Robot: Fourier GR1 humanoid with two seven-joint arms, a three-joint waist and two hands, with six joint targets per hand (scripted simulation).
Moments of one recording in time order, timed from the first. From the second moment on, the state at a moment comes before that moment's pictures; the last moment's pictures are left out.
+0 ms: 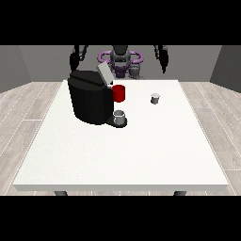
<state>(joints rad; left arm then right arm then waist) -0.03 0.11 0.00 -1.56 -0.04 0.02 0.00 0.03 -0.12 -0.01 -1.58 0.00 -0.02 -0.01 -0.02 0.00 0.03</state>
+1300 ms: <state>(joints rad) -0.26 0.40 0.04 -1.17 -0.30 -0.08 -0.14 -0.10 -0.04 0.00 -1.56 -0.05 0.01 -0.18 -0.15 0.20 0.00</state>
